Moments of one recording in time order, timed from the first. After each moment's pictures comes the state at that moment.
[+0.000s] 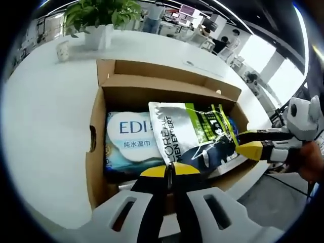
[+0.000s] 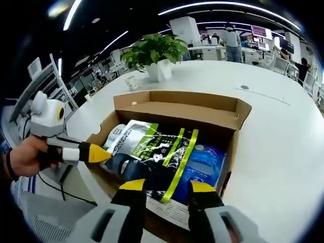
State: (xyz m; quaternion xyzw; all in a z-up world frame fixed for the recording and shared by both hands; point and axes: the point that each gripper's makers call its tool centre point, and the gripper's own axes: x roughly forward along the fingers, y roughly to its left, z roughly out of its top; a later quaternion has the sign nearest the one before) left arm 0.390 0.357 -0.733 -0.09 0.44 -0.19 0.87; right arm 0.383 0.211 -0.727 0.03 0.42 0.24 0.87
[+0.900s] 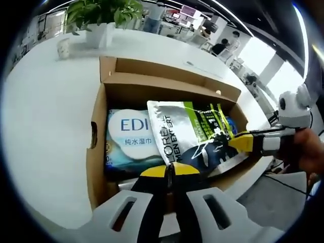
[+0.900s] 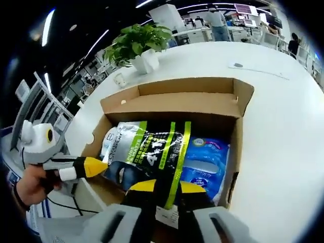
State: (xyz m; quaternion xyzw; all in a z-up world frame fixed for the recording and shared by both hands) left arm 0.389 0.357 -0.733 -0.10 0.44 -0.19 0.87; right arm 0.389 0.214 -0.734 0.11 0.47 0.21 0.85
